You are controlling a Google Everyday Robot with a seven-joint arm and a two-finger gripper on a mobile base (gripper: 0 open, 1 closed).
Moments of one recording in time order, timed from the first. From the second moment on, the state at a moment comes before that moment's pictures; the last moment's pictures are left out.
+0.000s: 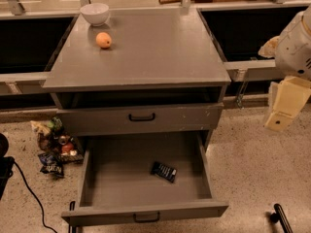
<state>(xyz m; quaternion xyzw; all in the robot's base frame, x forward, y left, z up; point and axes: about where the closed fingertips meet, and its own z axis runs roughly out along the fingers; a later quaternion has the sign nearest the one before) 0.446 -0.215 0.959 -0.61 0.78 -0.04 0.16</state>
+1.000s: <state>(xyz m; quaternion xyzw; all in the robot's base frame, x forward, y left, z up) 0.452 -0.167 0.880 -0.64 0.74 0.02 0.20</state>
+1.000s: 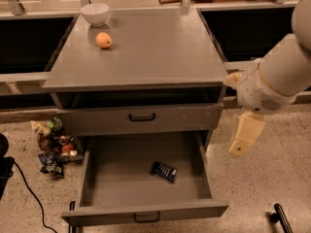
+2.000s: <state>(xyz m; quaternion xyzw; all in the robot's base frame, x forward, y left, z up) 0.453 -0.133 0.805 -0.61 0.76 0.09 0.22</state>
